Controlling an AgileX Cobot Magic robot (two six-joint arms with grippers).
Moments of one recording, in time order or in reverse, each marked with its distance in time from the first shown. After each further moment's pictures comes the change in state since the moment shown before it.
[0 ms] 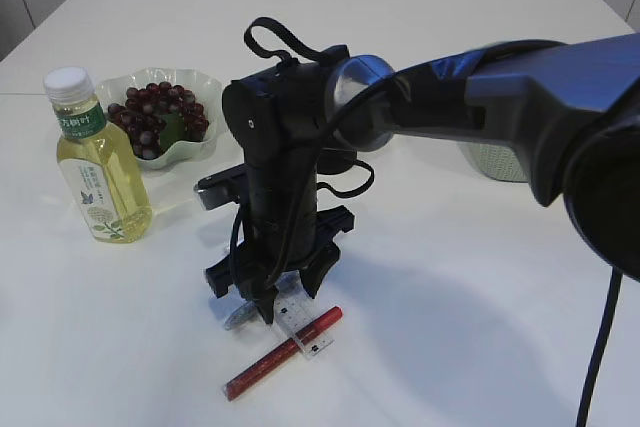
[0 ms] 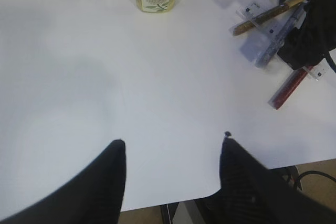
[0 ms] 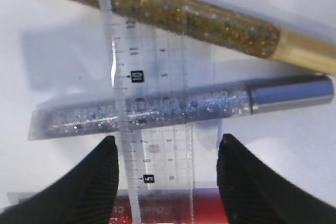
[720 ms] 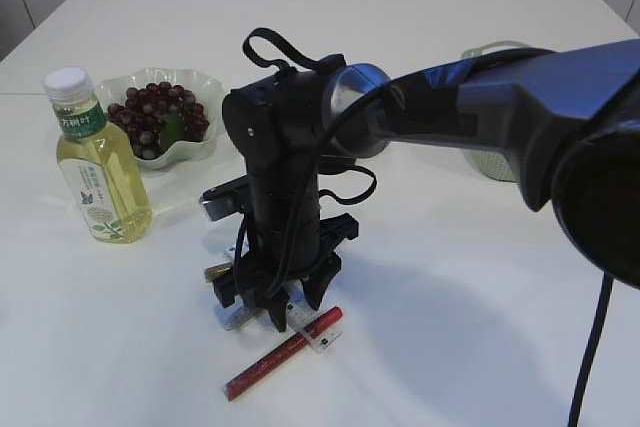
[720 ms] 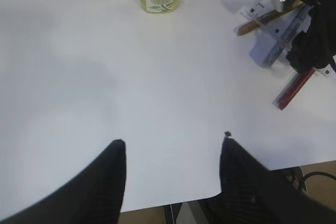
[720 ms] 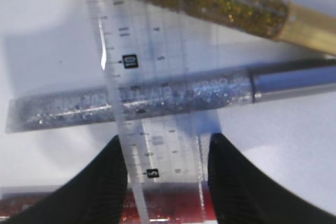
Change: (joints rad) left arm 0.000 0.000 0.000 0.014 0.000 0.000; right arm 0.001 0.017 -0.002 -0.004 0.039 0.000
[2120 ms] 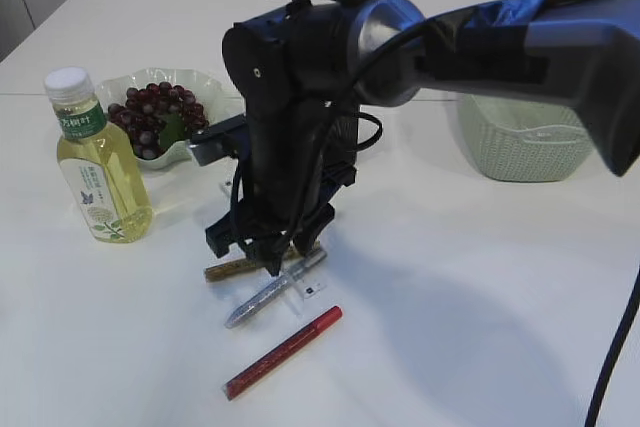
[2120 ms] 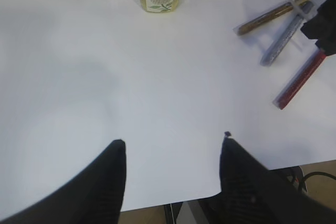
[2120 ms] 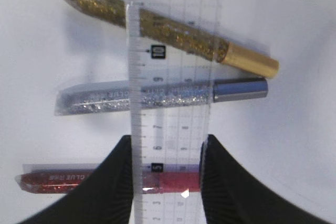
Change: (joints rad) left arm 0.000 0.000 0.000 0.000 0.000 0.000; right arm 0.000 -0.119 0.000 -0.055 -0.034 -0.039
